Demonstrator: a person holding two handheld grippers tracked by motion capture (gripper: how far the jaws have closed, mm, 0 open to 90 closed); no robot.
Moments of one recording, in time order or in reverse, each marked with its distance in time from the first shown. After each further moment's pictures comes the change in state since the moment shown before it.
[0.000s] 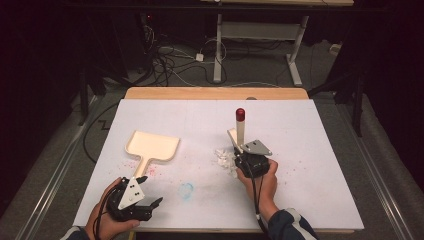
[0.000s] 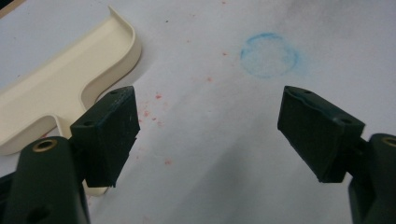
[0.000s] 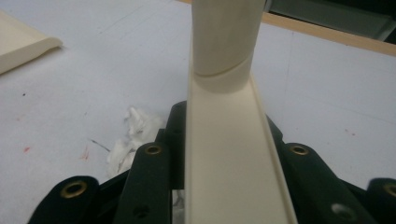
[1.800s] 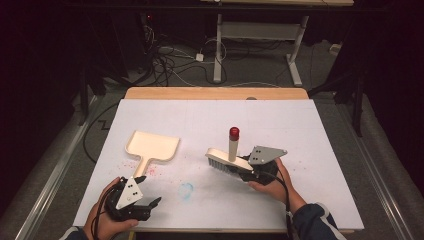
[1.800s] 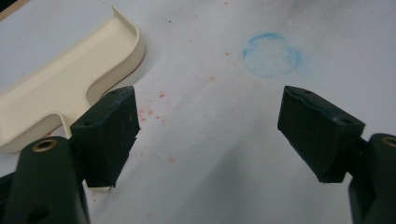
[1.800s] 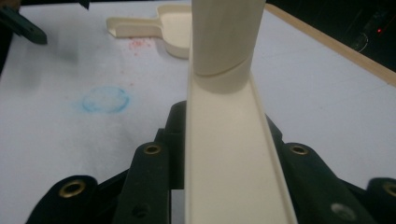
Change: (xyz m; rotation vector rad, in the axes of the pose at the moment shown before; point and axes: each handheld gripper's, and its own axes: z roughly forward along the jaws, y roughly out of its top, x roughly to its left) left arm 0.002 0.000 -0.003 0.001 0.003 0.009; right arm -0.034 0.001 -0.024 -0.132 0.660 -0.383
